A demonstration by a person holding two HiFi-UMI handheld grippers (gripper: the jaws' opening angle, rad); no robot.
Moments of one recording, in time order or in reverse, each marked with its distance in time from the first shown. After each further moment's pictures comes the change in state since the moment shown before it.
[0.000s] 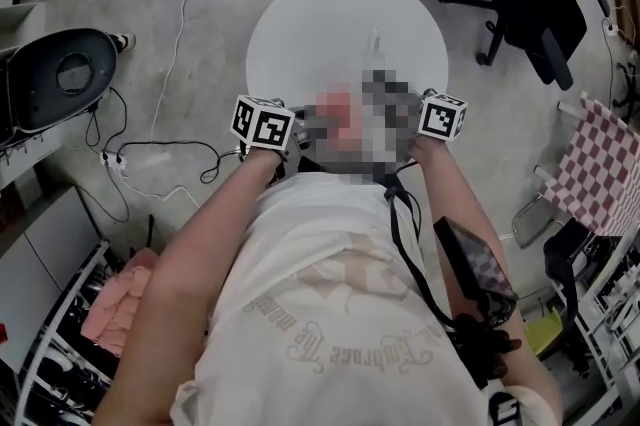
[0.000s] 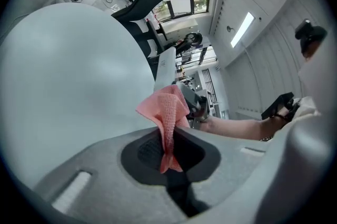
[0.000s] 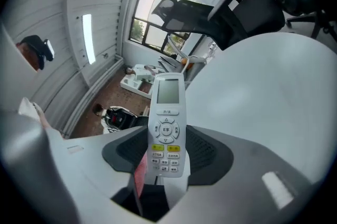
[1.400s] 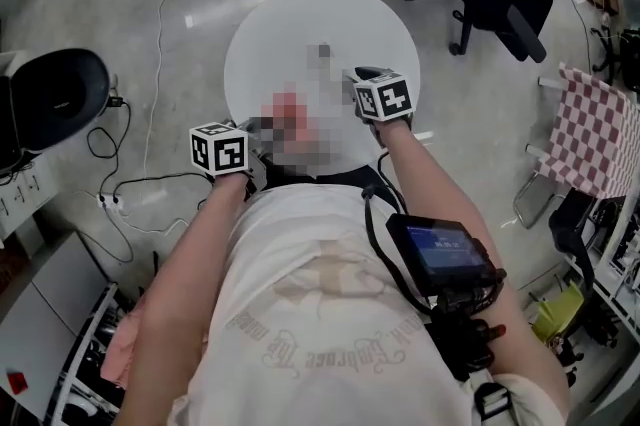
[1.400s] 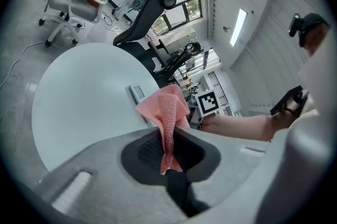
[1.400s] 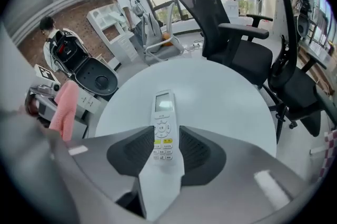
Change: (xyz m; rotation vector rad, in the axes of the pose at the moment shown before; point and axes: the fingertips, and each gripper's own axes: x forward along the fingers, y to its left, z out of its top) left arm -0.056 0.013 0.017 0.101 -0.119 0.130; right arm -0.005 -0.078 -0.008 -0.414 0.349 -0.708
